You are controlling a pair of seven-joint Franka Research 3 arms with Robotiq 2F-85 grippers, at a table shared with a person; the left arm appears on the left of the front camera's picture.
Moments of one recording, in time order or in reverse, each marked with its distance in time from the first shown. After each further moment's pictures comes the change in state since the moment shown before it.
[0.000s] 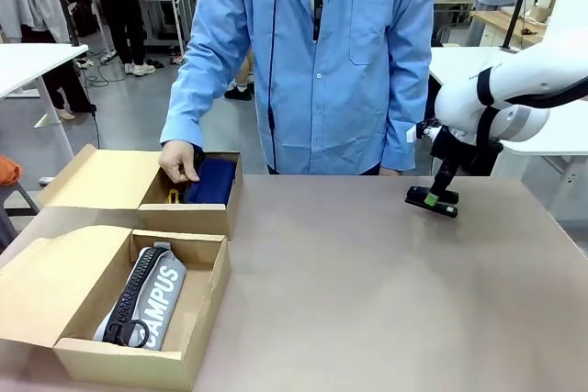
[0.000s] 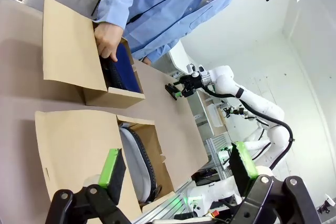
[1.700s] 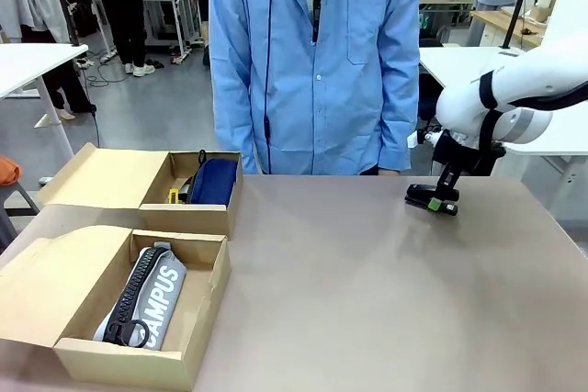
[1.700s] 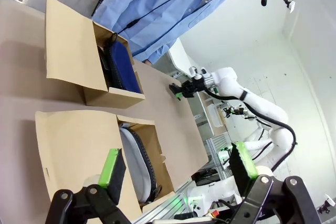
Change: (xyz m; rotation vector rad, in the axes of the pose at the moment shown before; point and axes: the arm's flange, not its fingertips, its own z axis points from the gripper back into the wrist) left arm 0.000 0.000 0.000 0.000 0.000 0.000; right arm -0.009 0.025 0.024 0.019 0.019 -0.109
